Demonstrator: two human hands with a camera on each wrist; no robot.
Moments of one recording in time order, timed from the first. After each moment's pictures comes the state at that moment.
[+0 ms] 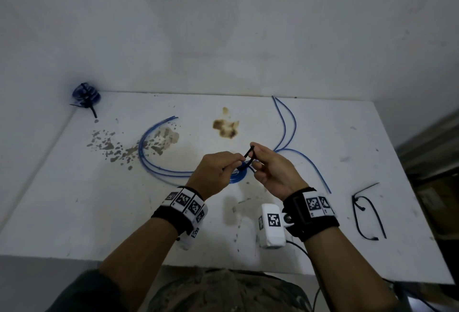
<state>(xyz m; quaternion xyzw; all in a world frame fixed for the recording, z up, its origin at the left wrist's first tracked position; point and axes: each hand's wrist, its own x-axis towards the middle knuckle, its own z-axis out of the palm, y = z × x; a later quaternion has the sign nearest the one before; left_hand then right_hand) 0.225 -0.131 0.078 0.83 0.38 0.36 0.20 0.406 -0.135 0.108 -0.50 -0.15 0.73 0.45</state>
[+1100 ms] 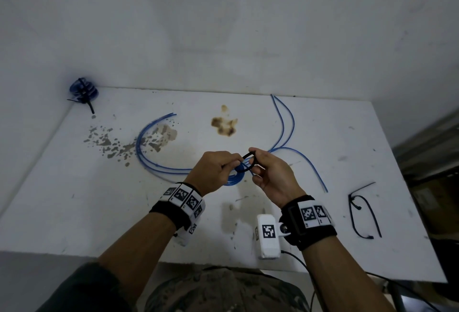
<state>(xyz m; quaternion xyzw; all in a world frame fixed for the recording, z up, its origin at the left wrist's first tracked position) 0.227 -0.129 0.075 0.83 0.39 0.34 0.23 0.407 -0.153 0.103 -0.50 -0.19 0.70 0.46</state>
